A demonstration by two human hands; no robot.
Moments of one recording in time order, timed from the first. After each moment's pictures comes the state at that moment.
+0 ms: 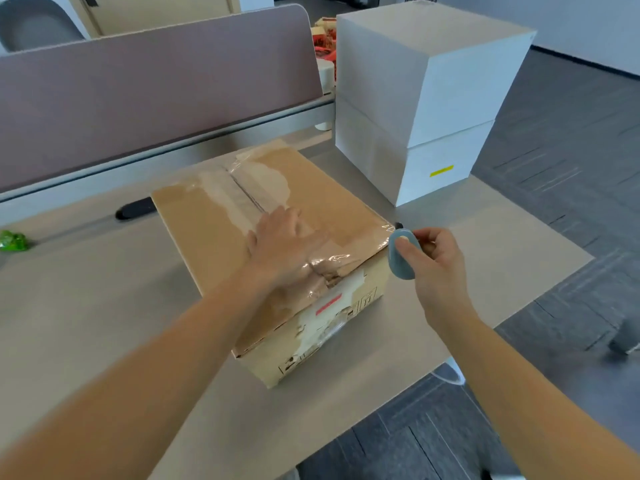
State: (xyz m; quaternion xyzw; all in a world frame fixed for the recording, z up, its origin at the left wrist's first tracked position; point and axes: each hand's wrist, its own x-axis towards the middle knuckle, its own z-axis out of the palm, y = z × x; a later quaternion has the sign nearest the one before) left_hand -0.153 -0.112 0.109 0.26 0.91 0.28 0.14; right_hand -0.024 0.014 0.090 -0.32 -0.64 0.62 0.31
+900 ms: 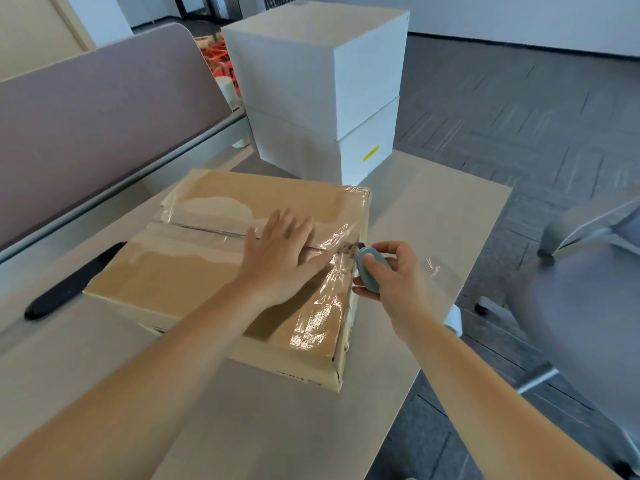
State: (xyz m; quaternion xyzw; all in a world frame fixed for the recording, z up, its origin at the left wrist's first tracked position) left_hand -0.185 -0.097 0.097 0.55 0.83 0.03 0.11; right_hand -0.038 -0.036 0.071 -0.43 -0.49 0.68 0.33
